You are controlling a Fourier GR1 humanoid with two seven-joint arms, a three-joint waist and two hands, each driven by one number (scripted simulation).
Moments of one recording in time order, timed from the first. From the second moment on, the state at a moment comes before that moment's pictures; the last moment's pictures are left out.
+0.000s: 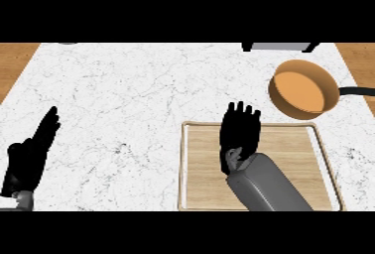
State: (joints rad) left arm 0.02 0.43 -0.04 -1.52 0.05 0.18 0.12; right arm -0.48 -0.02 0.47 -1.40 1.03 0.50 1.10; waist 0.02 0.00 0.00
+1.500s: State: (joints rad) left arm 0.01 0.40 0.01 -1.53 0.00 0.13 0.14; right arm -0.57 -0.02 0.49 -1.11 0.97 0.44 1.09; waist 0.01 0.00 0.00
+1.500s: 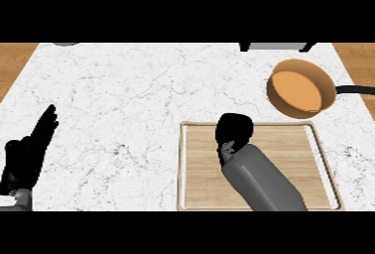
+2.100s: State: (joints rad) left arm 0.04 0.37 0.04 -1.54 -0.01 0.11 0.13; right arm -0.54 -0.04 0.50 -1.23 0.90 0.49 0.76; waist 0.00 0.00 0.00
